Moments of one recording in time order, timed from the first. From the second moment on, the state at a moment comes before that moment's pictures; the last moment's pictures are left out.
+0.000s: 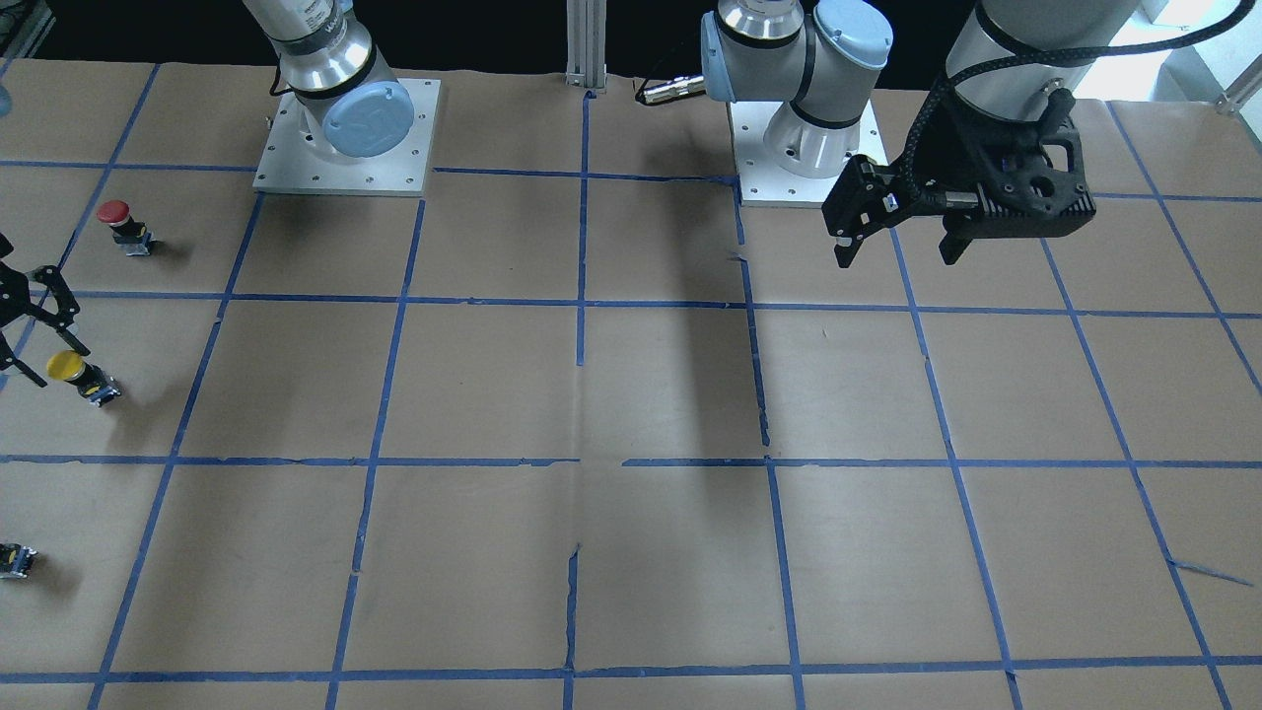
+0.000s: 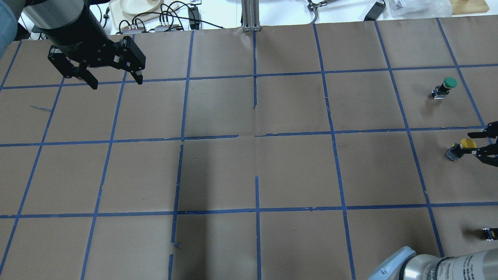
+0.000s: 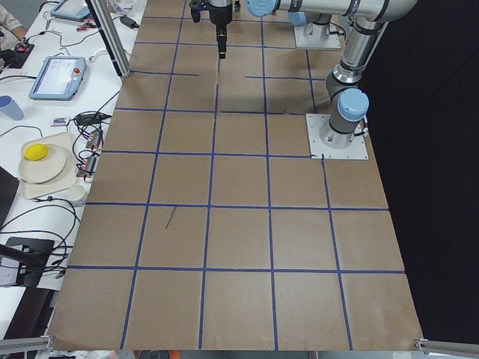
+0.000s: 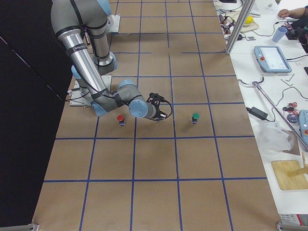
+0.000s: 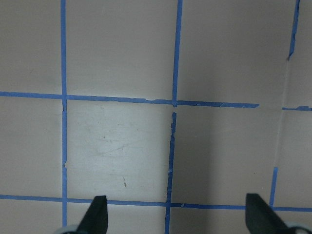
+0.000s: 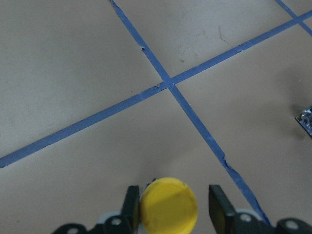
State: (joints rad) left arm -1.52 -1.60 -1.47 -1.64 1.56 -0.02; right arm 0.56 -1.35 2.09 -2.14 -1.01 -2.09
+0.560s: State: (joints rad) left arm -1.52 -1.59 -1.47 -1.63 1.57 -0.02; right arm 0.62 -1.49 2.07 -2.13 -1.13 -1.59
